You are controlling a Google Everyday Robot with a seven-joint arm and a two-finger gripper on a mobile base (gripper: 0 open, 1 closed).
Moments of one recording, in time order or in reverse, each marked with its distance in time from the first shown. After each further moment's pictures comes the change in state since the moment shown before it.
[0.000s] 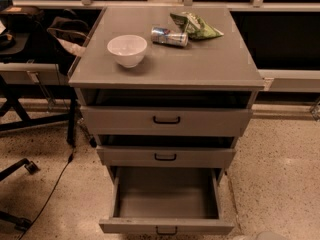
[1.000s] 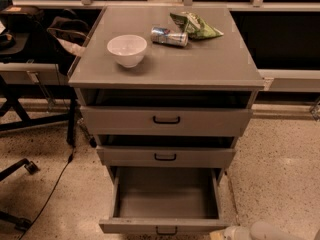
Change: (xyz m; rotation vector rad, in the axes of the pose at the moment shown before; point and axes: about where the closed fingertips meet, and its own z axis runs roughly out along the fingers) arm -0.032 0.006 0.045 -0.133 -0.034 -0.088
